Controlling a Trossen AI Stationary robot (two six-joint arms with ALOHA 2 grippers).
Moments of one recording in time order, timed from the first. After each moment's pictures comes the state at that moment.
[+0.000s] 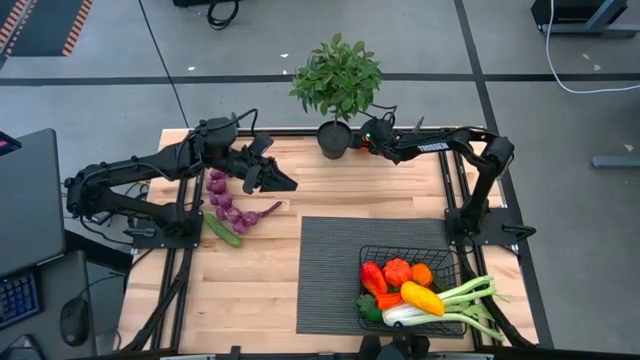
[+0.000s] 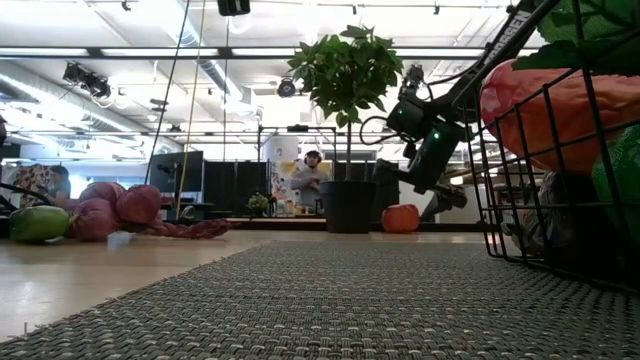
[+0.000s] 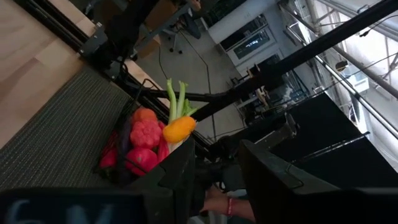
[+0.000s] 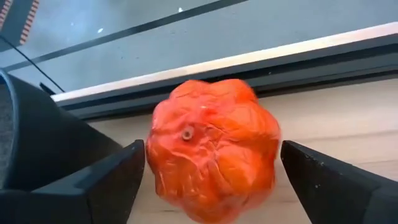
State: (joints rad) left arm 0.24 1.15 1.13 -0.13 0.54 -0.85; right arm -0.65 1.78 0.92 0.03 0.38 0.94
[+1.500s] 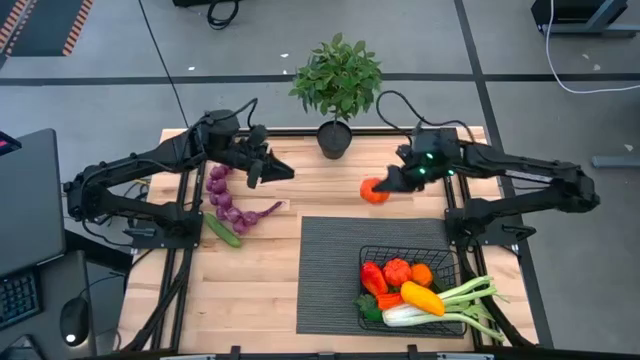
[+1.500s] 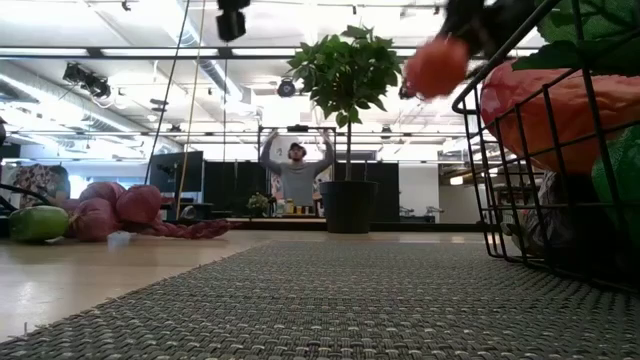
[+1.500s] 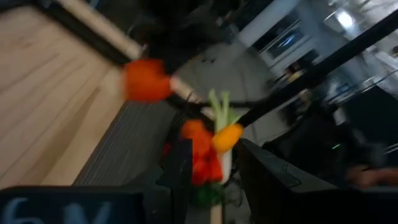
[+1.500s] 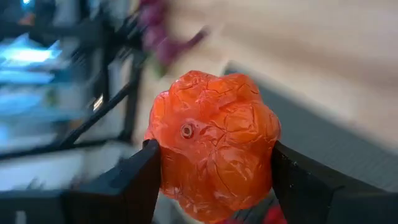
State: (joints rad) left arm 0.35 1.15 1.13 -0.24 0.52 -0.62; right arm -0.31 0.99 0.91 -0.59 -0.31 1.12
